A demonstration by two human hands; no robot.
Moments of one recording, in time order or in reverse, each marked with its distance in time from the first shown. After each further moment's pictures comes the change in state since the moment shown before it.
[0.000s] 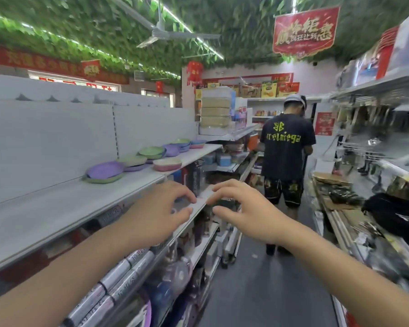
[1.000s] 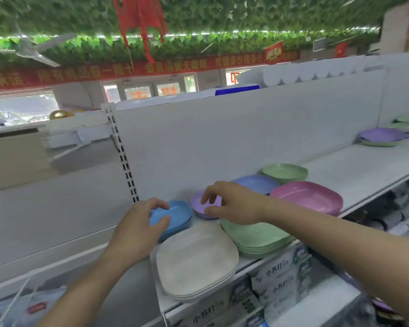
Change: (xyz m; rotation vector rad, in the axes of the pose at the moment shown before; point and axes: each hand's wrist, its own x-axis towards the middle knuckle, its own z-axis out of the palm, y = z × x) left_hand -0.660 -0.214 -0.422 0.295 0.414 -0.937; right_hand 0.072 -0.670 0.397 0.182 -0.496 -0.540
